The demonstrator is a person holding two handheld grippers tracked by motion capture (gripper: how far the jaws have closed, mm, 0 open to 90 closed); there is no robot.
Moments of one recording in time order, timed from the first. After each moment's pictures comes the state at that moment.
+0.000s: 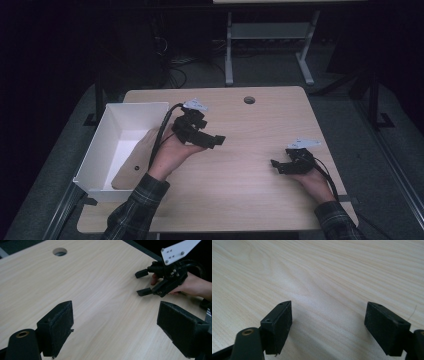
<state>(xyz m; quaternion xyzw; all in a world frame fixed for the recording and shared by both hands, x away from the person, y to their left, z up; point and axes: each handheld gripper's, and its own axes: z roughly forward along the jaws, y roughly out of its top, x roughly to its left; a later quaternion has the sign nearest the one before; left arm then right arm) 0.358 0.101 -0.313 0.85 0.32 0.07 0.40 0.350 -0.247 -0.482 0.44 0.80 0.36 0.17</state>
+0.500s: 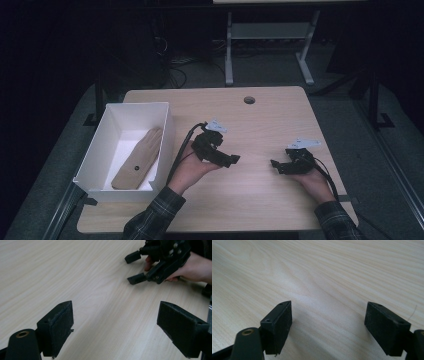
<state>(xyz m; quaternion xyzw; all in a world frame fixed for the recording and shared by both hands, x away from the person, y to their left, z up) 0.346 0.067 -0.373 0.87 0.30 0.04 0.40 0.350 -0.247 -0.482 0.44 0.80 0.36 0.17</state>
